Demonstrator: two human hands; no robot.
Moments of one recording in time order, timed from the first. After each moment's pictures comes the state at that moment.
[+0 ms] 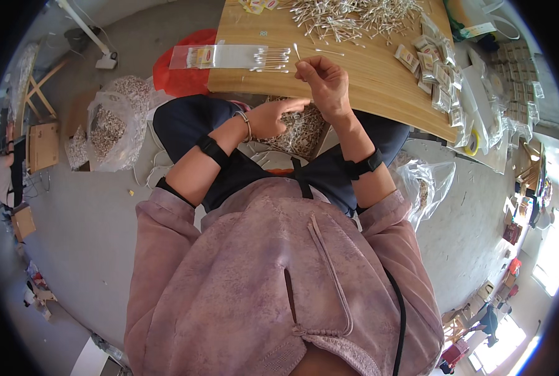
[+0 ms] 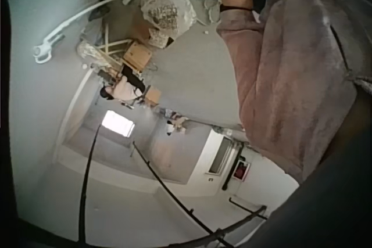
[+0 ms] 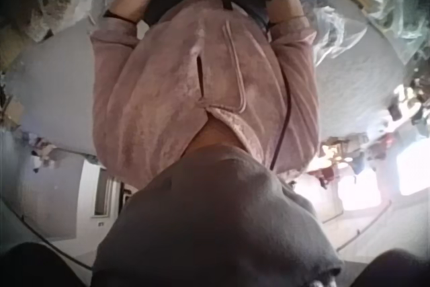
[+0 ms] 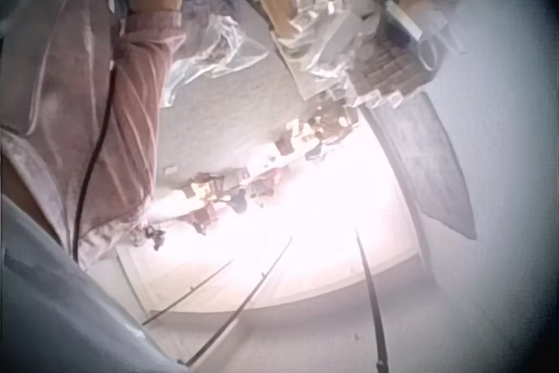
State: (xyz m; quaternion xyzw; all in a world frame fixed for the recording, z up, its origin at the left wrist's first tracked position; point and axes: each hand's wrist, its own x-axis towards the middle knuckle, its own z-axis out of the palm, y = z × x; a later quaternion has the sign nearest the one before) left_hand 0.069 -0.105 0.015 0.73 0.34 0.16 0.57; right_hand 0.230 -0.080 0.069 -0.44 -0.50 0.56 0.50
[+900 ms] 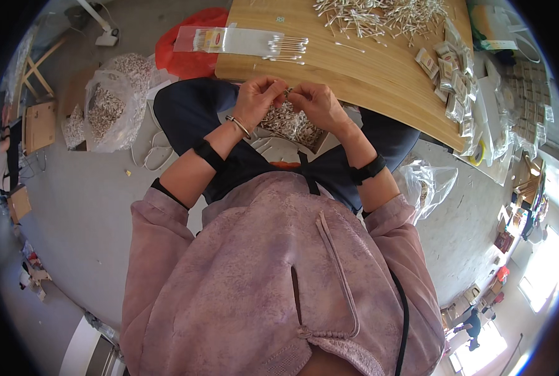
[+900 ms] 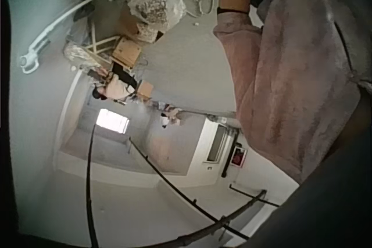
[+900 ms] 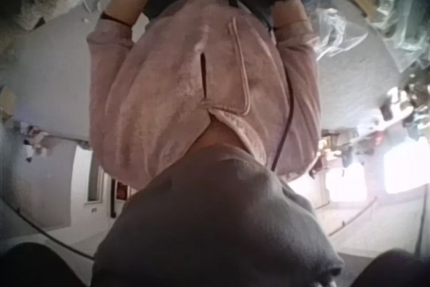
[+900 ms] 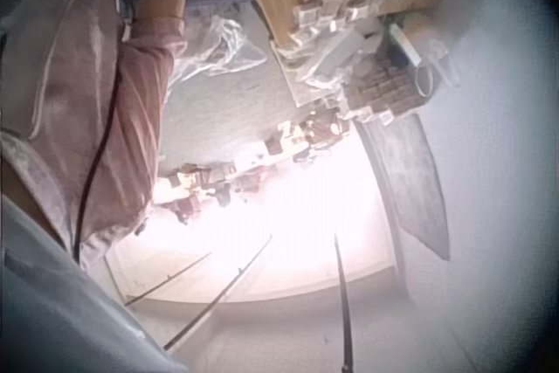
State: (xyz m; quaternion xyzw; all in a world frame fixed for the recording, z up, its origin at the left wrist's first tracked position) left_hand 0.047 -0.120 0.009 0.39 0.48 0.44 0.65; right_hand 0.225 -0.097 0.032 -0.48 -0.66 0.54 0.20
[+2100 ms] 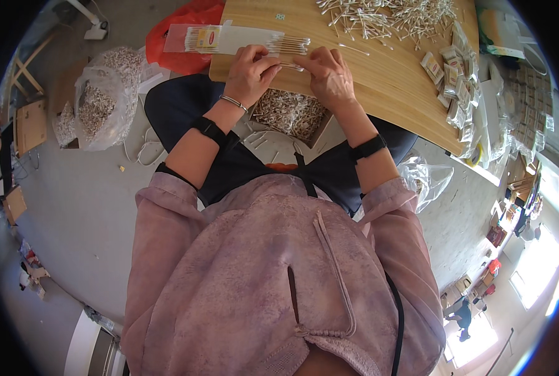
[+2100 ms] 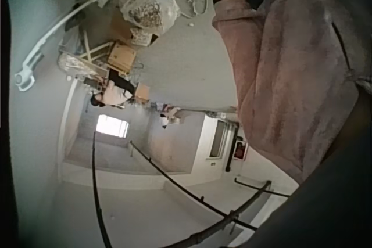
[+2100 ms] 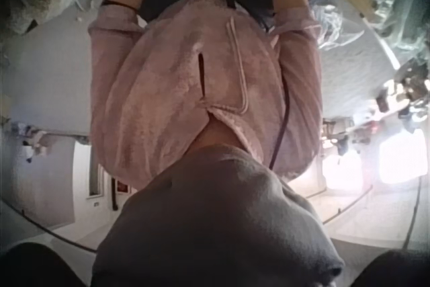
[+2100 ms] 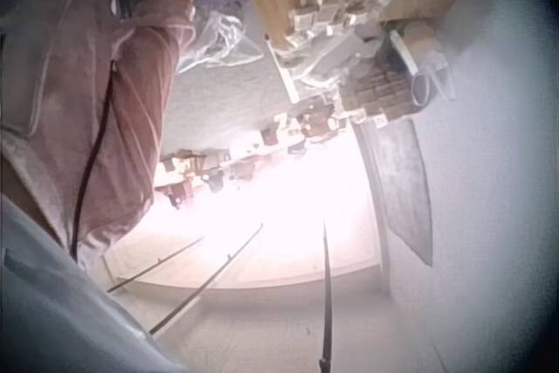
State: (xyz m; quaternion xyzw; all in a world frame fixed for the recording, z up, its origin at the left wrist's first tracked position) left_hand 0.033 -0.070 -0.018 0.74 0.53 0.38 0.15; right_hand 0.231 -0.050 0.003 -0.48 -0.84 0.11 0.22
